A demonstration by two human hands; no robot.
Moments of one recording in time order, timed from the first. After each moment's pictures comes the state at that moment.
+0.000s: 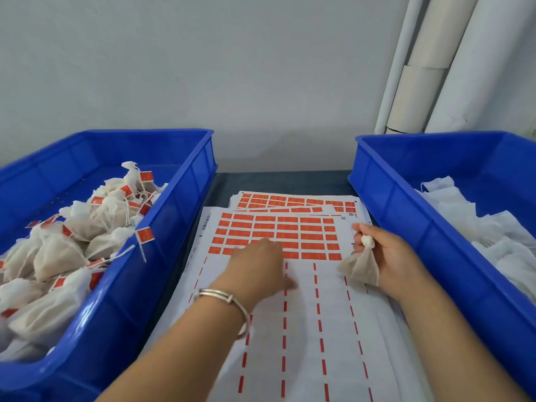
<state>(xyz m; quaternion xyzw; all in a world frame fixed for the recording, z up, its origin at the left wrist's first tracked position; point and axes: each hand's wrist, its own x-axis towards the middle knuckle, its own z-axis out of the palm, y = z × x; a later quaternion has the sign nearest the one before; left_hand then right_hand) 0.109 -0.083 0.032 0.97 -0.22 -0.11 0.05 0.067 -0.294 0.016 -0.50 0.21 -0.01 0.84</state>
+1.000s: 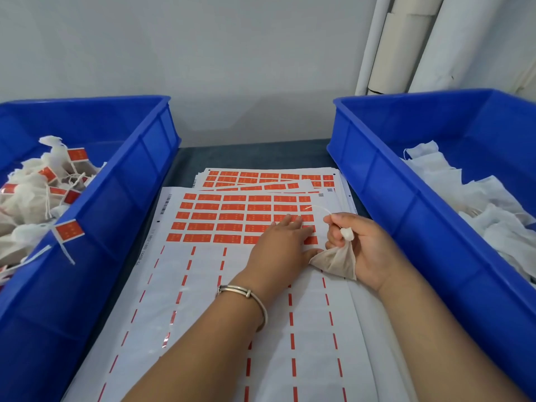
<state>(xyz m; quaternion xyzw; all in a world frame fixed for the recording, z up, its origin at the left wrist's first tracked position) 0.126 -0.156 -0.021 0.93 -0.33 -0.07 0.13 0.070 -0.296 -0.010 -0.49 0.17 0.01 0.86</state>
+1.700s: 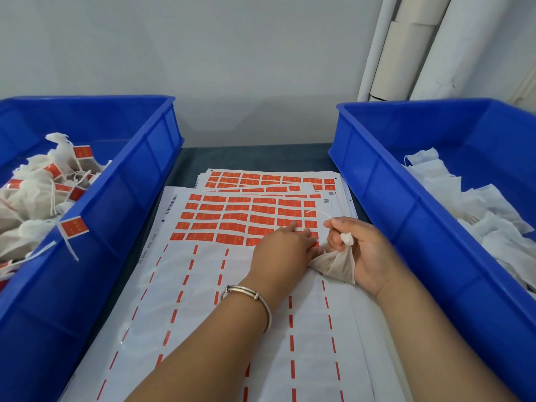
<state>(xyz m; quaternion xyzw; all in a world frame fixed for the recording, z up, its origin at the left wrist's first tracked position) 0.125 -0.159 -0.022 0.92 -0.39 -0.01 -0.03 0.068 -0.291 -0.009 -0.49 0.14 -0.01 0.86</state>
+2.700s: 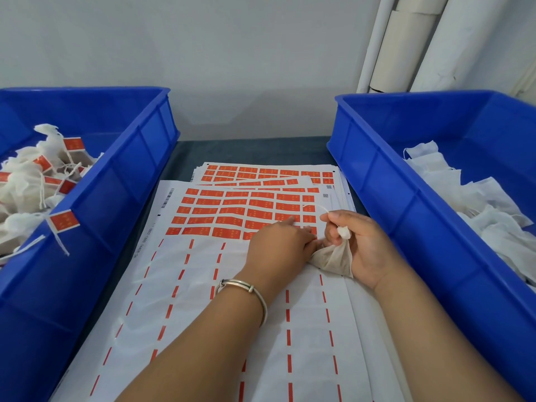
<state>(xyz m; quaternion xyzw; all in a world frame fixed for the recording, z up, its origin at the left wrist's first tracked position) 0.121 -0.157 -0.020 0.94 -0.33 -0.03 0.09 0.069 -0.292 -0.010 -0.51 0.15 -0.02 0.85</state>
